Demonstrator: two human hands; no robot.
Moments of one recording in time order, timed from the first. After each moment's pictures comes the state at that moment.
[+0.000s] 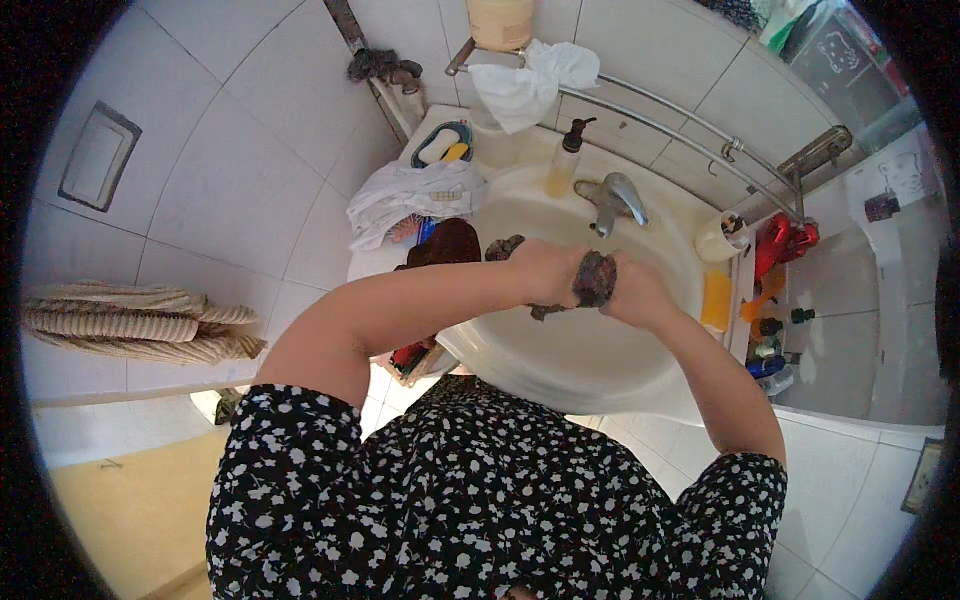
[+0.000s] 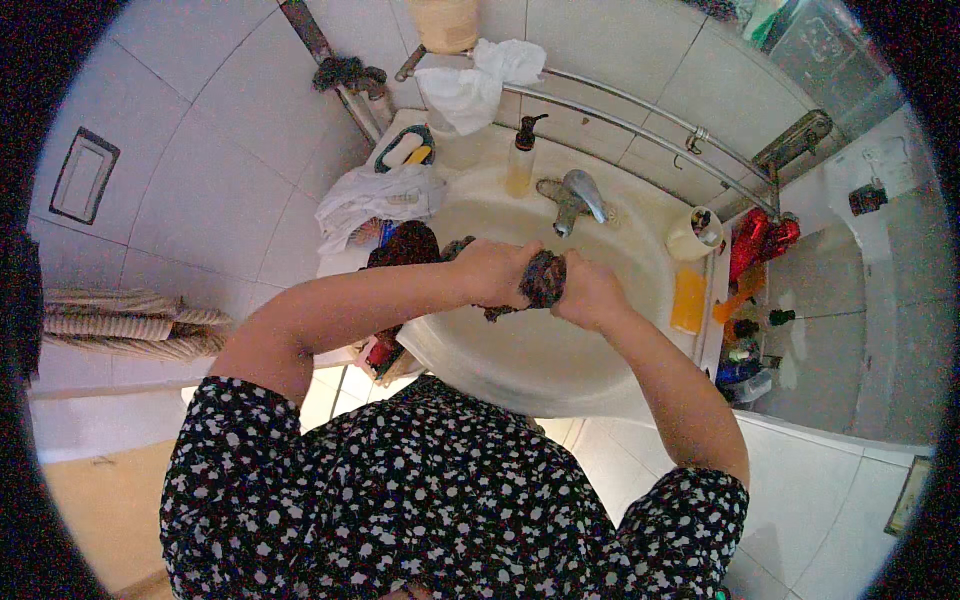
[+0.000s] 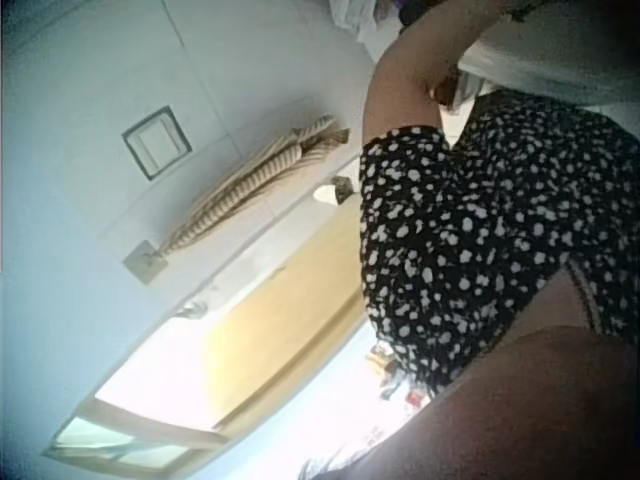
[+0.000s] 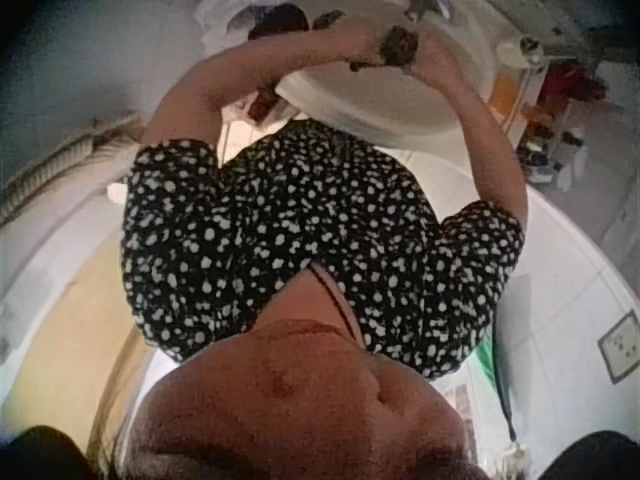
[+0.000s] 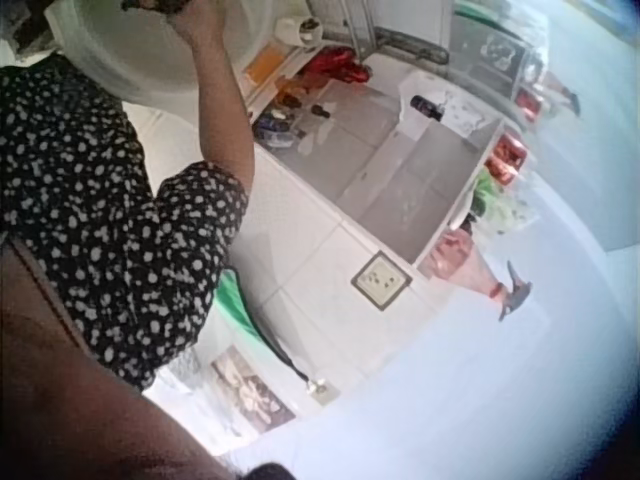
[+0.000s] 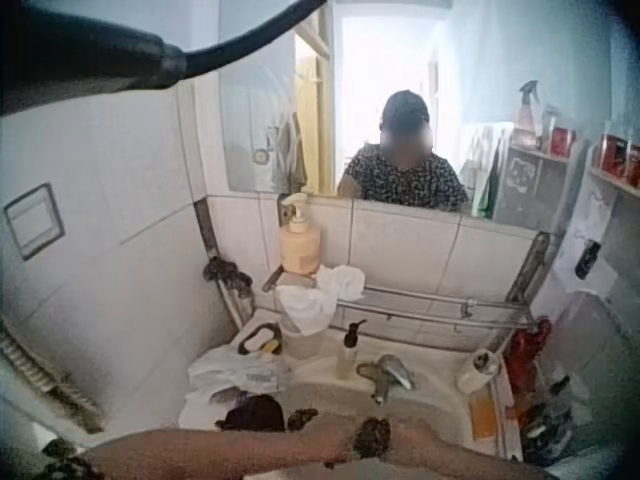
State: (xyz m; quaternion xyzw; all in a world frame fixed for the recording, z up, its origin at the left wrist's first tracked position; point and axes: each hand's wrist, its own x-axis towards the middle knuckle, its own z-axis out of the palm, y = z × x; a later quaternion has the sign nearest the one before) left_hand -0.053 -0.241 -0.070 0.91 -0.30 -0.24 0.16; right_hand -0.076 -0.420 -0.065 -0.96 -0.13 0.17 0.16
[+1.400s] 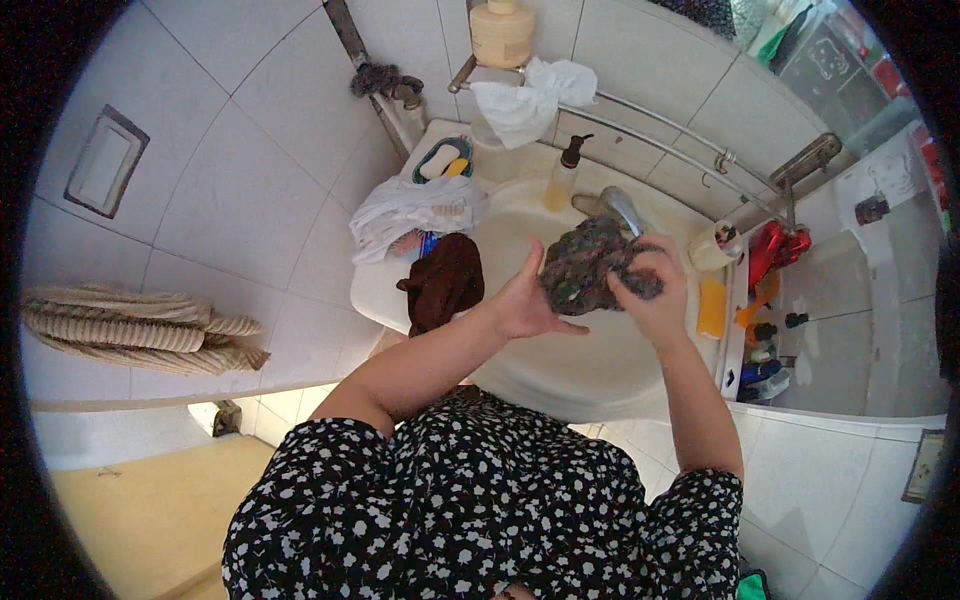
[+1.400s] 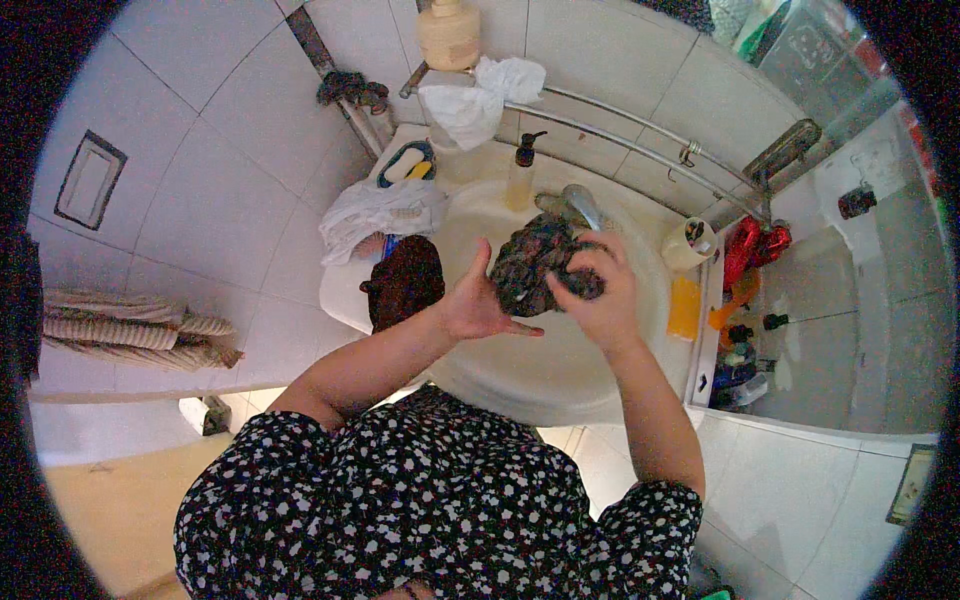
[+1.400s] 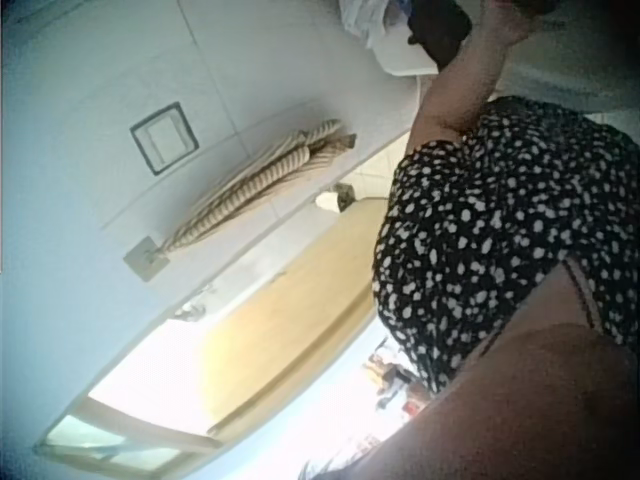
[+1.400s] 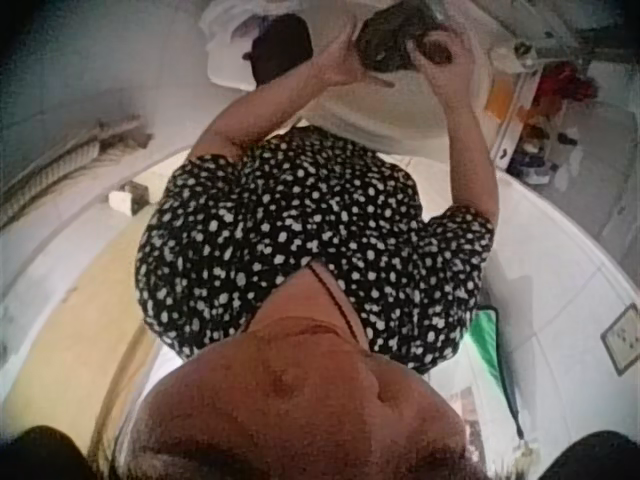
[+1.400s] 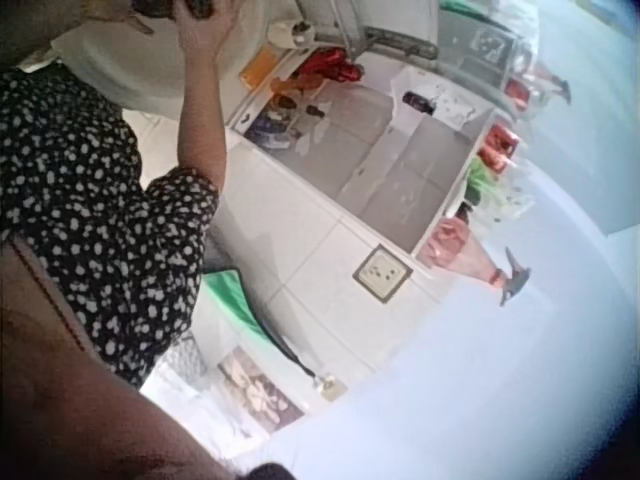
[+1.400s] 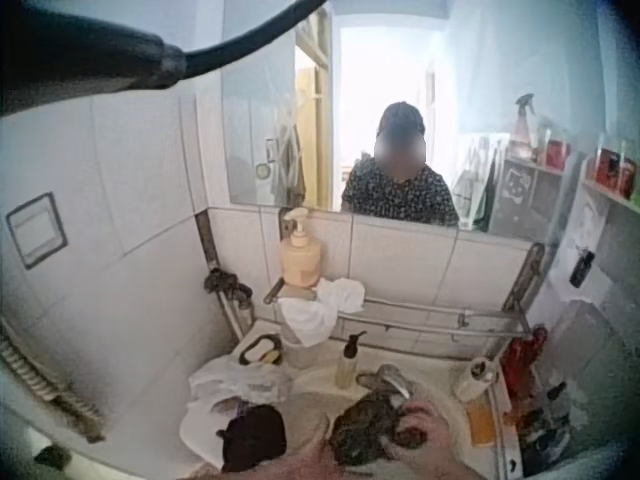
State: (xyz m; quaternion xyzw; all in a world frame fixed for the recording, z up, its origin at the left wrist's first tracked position) left_hand -0.079 -0.223 -0.110 0.14 -0.01 -0.49 0.86; right_hand -0.095 -0.413 -0.034 -0.83 -0.17 -0.20 0.49
